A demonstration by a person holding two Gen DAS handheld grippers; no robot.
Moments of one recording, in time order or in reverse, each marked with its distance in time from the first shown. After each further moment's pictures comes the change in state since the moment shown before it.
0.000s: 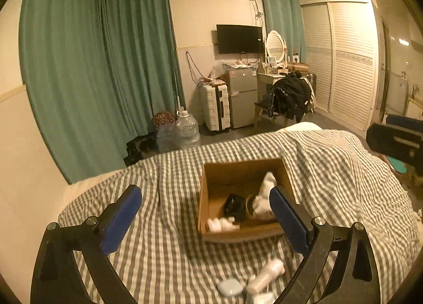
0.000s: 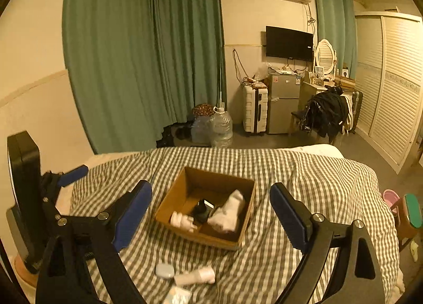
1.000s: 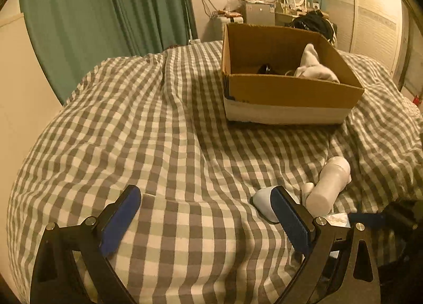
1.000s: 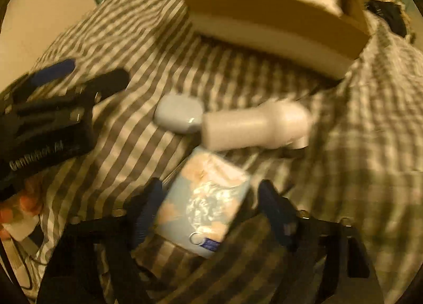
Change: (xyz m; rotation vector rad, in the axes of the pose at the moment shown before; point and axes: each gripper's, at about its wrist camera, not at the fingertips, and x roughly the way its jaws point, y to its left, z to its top) left arm 0.109 0.014 -0.192 -0.029 0.321 0.070; right arm 0.176 0.058 -0.269 -0.070 0.652 0.194
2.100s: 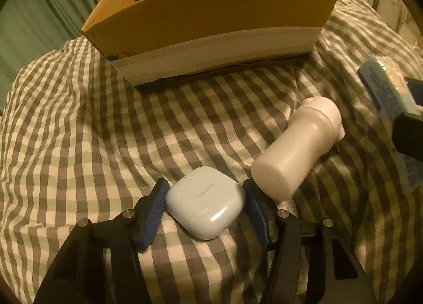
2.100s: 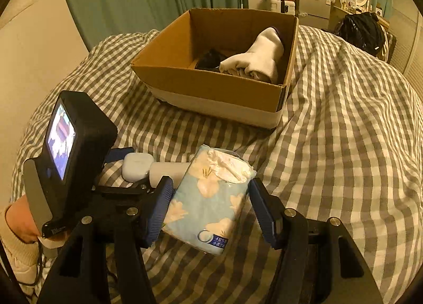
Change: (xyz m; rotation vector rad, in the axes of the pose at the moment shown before) left arm 0.069 -0.083 -0.004 0.252 0.241 -0.131; right arm -0.064 -0.062 0.019 0.051 -0.222 -0.058
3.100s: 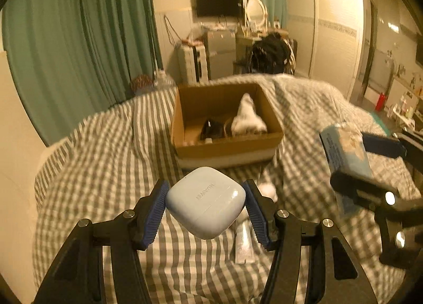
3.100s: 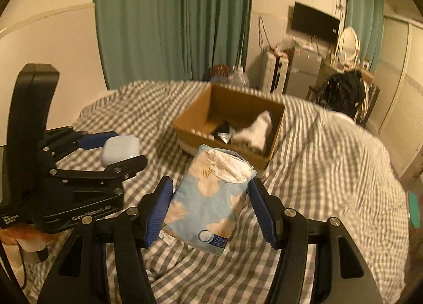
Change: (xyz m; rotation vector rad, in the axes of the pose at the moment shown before) left arm -0.200 0.035 -0.003 -0.135 -0.406 -0.011; right arm -0.142 0.071 0.004 -0.130 -0.264 -0.114
